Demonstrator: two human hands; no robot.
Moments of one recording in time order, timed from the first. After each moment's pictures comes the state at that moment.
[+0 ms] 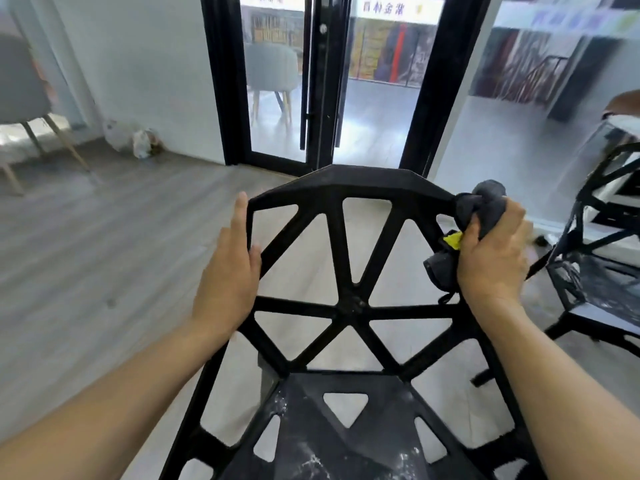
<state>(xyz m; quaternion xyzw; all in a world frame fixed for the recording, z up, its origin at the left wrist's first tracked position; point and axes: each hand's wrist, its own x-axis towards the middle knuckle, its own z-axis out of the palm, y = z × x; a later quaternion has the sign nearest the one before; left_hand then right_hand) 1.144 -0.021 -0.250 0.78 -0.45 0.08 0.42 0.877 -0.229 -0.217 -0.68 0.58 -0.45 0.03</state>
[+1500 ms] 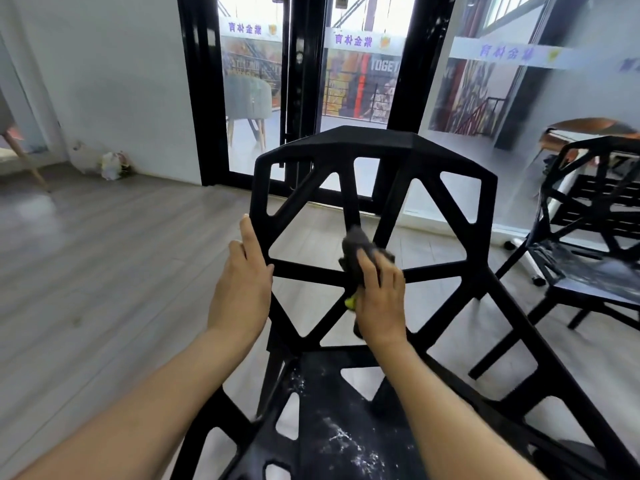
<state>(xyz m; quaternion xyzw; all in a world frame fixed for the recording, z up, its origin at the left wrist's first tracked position) 1.145 0.013 -0.343 0.79 -0.47 0.11 0.38 0.975 -0.144 -0.422 -0.81 0.36 -0.47 -0.09</state>
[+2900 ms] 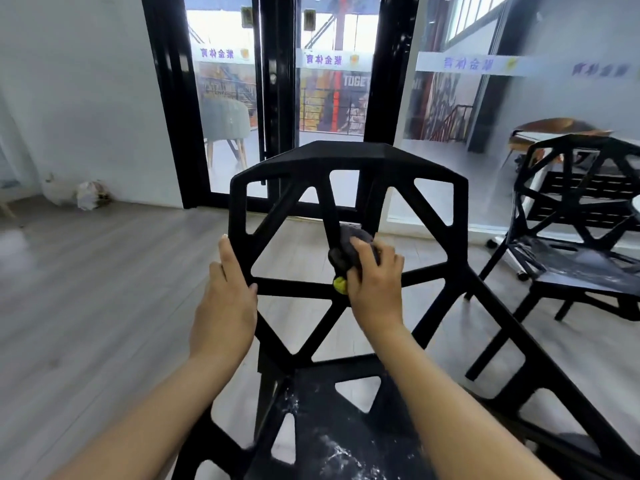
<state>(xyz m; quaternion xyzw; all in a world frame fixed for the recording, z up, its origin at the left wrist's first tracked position) 1.150 0.004 -0.348 0.77 -0.48 0.11 0.40 0.979 -0.148 -0.369 -0.76 0.40 -0.50 -0.03</state>
